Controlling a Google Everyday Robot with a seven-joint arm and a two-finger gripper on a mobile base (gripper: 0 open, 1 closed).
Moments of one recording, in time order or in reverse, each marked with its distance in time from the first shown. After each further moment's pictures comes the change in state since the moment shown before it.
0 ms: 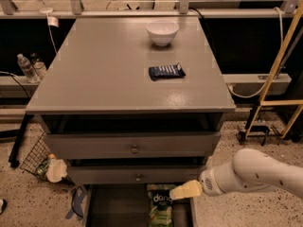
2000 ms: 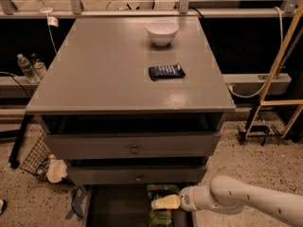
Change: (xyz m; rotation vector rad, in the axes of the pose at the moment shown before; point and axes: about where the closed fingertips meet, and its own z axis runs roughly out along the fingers) arm 0.025 -0.011 0.156 -0.221 -0.095 0.129
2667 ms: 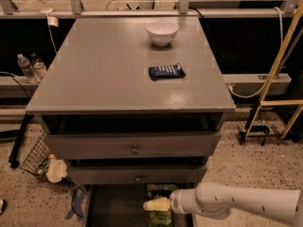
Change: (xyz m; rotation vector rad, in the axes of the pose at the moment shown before) arm 0.001 -0.012 0.042 0.135 -0.039 -0.032
